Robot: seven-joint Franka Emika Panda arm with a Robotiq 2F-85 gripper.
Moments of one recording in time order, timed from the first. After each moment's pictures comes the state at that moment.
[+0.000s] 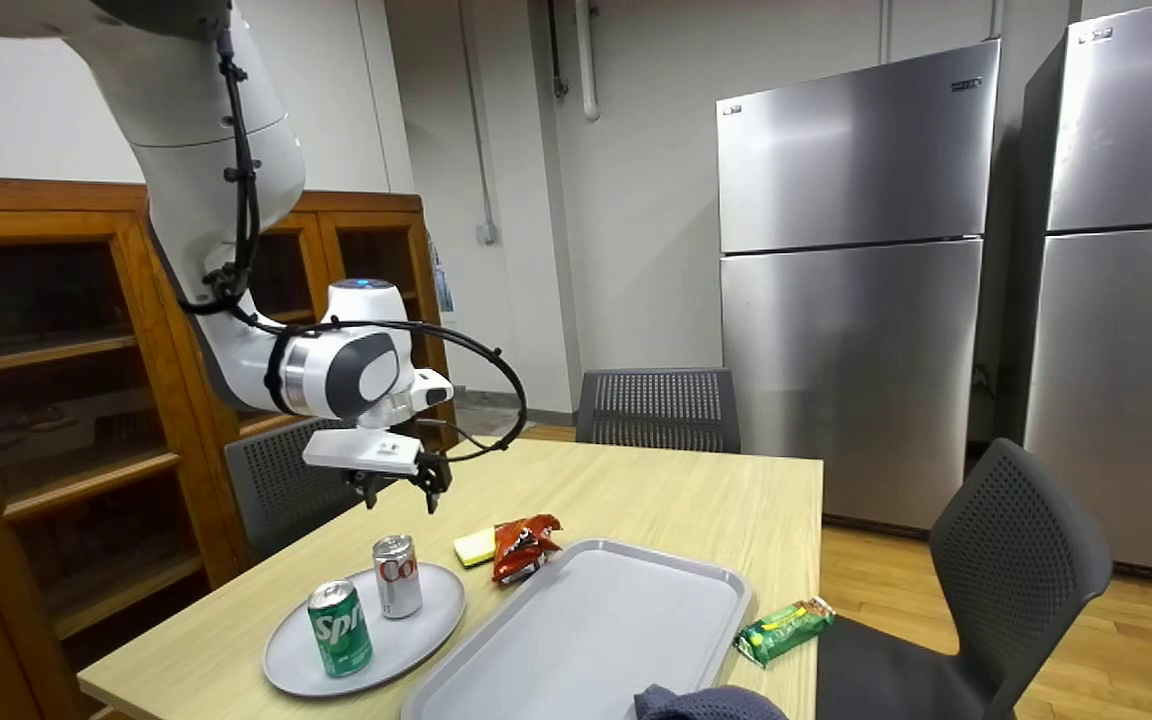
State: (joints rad) arm 0.00 0.40 0.24 -2.26 0.12 2.90 -0.17
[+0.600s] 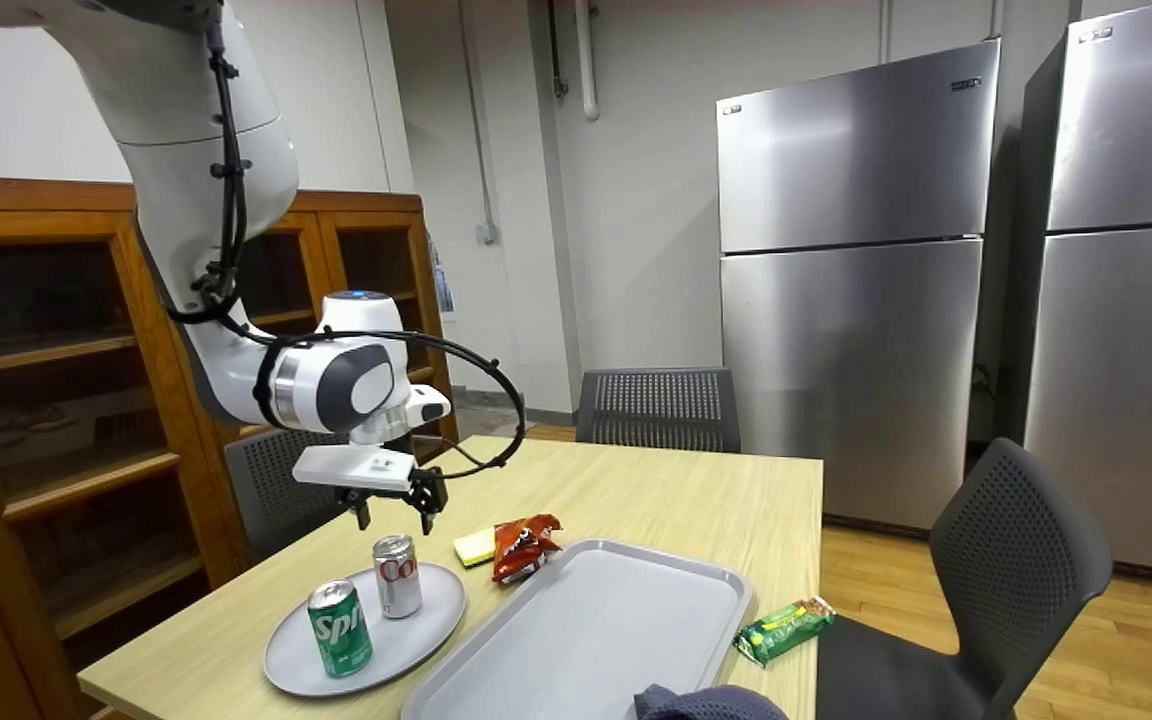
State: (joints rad) arm 0.00 0.39 0.24 -2.33 0.12 2.90 -0.17
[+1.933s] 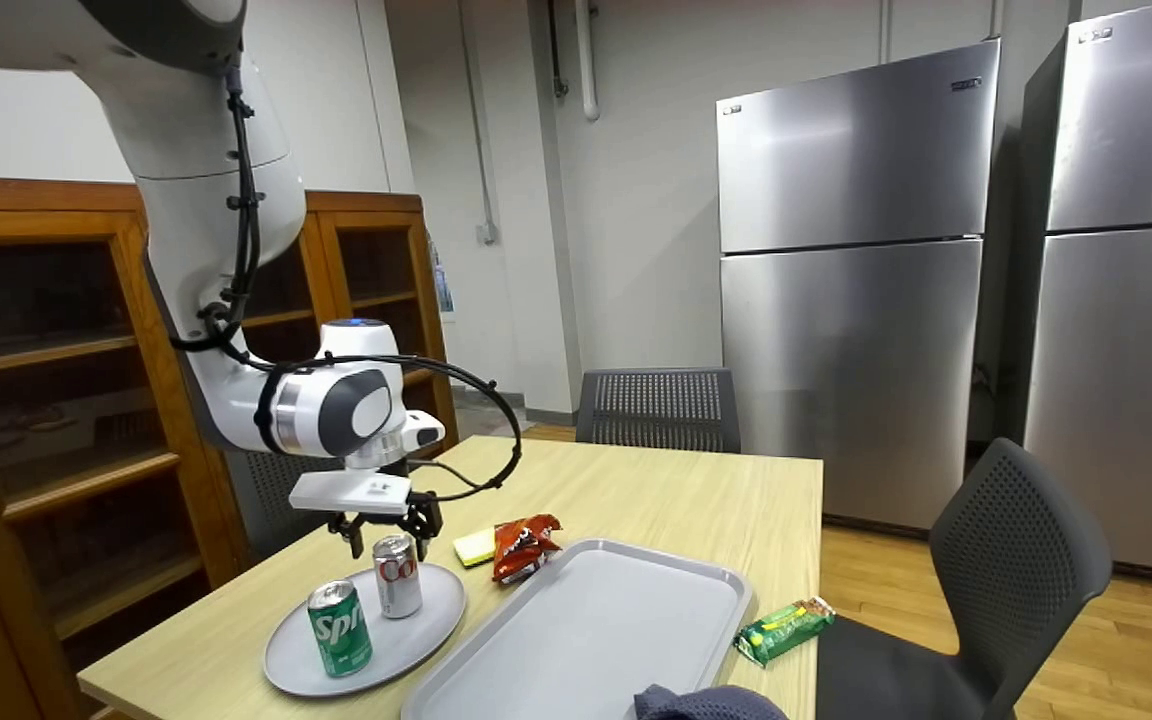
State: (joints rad) arm 0.06 0.46 0.19 -2.31 0.09 2.89 -0.16
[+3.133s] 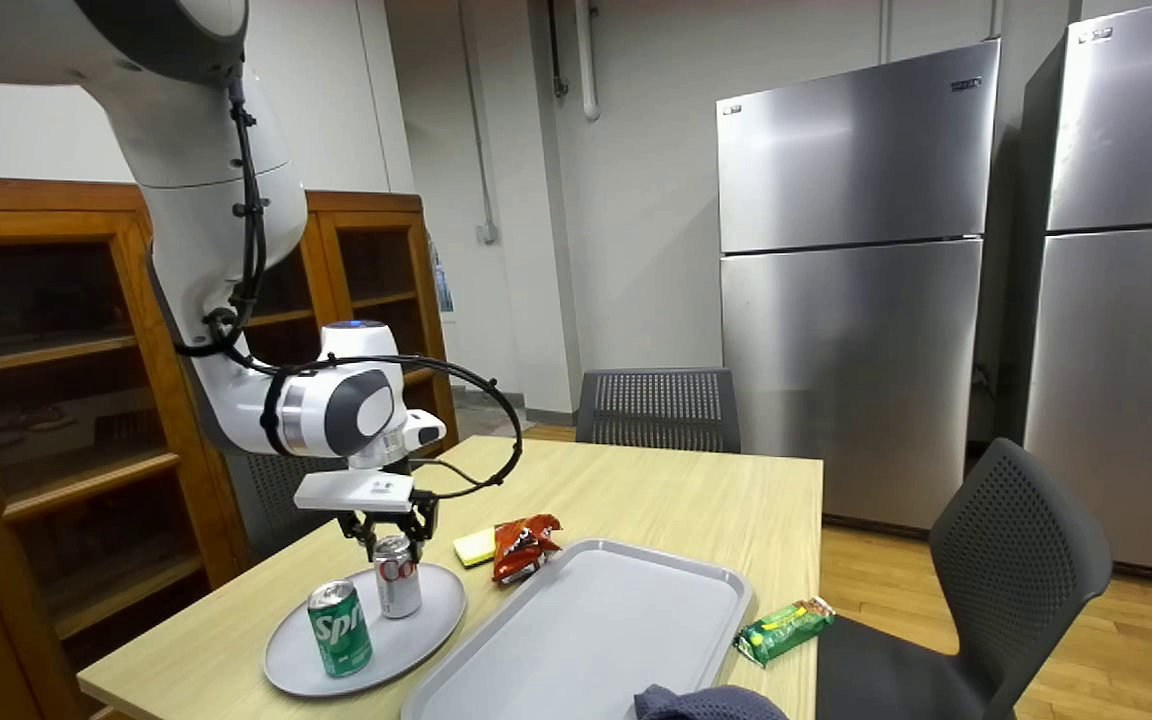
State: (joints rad) arm 0.11 0.48 0.15 -2.27 0.06 2.89 -0.14
